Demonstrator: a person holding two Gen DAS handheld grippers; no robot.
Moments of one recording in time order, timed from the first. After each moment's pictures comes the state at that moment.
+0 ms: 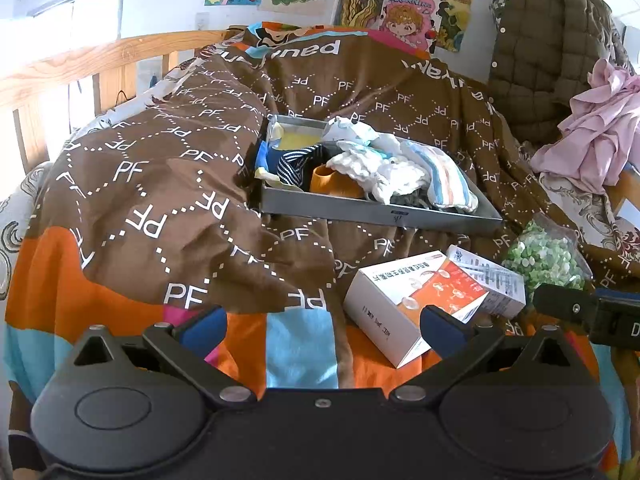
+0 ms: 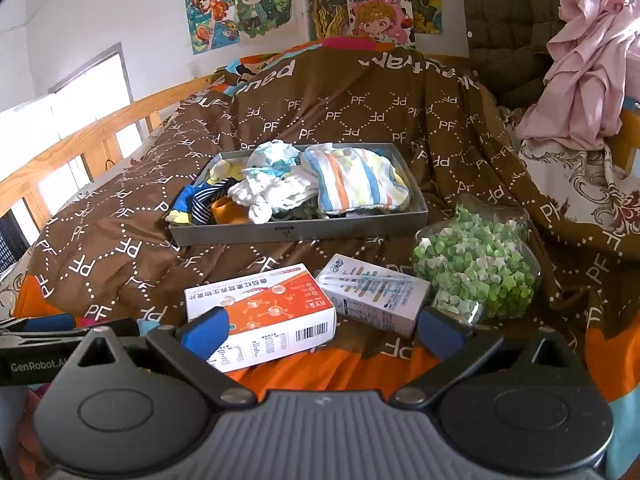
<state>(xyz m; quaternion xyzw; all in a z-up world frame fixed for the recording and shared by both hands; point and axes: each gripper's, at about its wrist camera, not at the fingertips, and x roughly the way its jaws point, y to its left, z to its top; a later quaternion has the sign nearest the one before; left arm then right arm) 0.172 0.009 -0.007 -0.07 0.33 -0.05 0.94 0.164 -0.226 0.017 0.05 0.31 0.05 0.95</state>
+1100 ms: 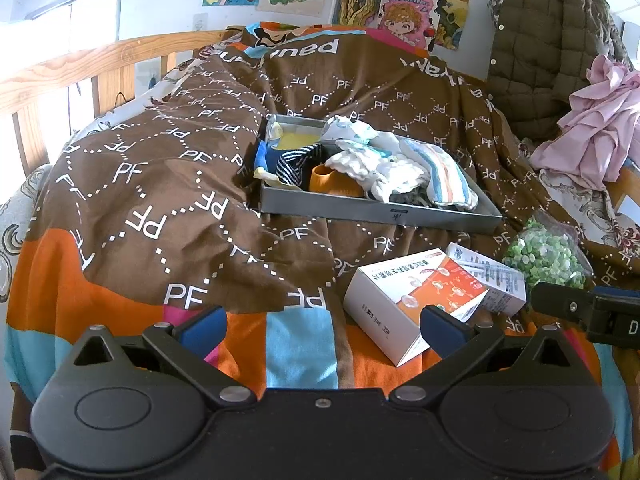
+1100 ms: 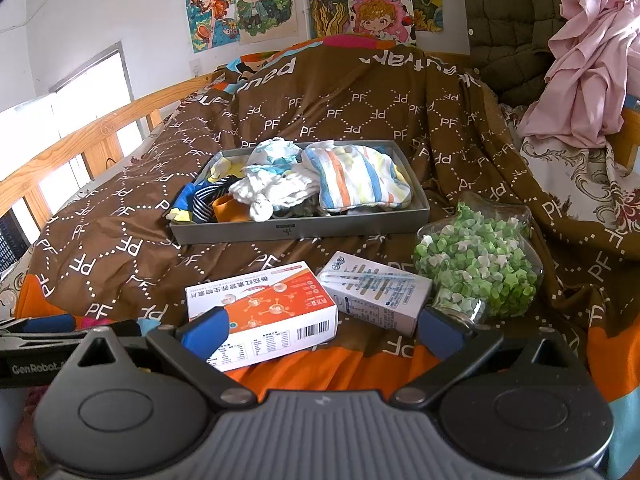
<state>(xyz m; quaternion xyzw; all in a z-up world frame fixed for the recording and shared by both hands) 0.172 0.008 -0.008 -0.06 0.33 -0.05 0.94 0.164 -0.225 0.016 0.05 0.31 0.05 0.95</state>
